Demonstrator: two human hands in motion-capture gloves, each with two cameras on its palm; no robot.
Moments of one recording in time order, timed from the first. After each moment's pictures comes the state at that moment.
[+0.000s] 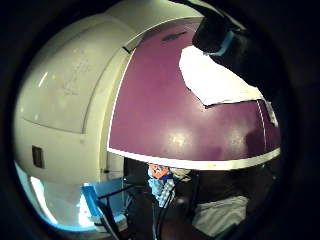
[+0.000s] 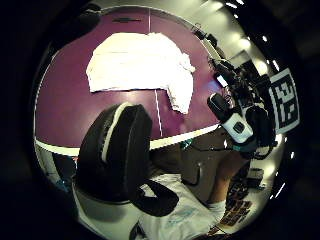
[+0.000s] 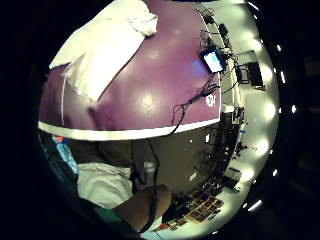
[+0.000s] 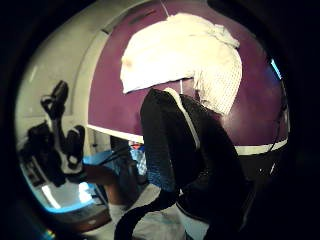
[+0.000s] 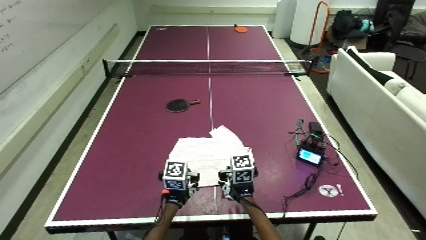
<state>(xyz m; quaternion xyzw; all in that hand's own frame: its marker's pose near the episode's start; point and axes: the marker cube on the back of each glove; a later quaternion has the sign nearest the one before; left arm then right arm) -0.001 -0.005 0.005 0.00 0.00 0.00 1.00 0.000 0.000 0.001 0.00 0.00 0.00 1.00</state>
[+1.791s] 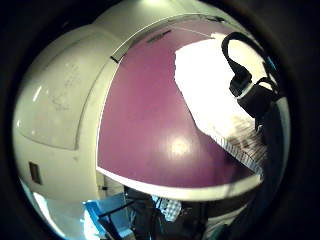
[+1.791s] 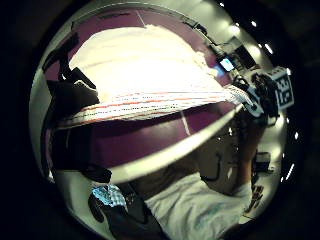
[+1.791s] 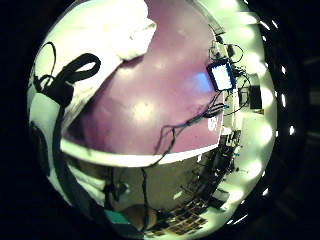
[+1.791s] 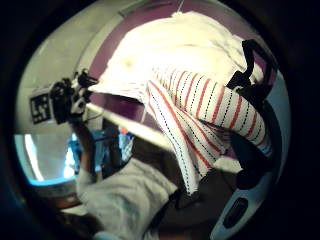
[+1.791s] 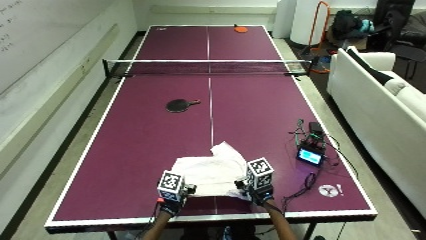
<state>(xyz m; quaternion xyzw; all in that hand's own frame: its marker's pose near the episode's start) -0.019 -0.006 0.083 0.03 -0.02 0.08 1.00 0.074 -0.030 0.063 0.03 0.00 -0.14 0.99</state>
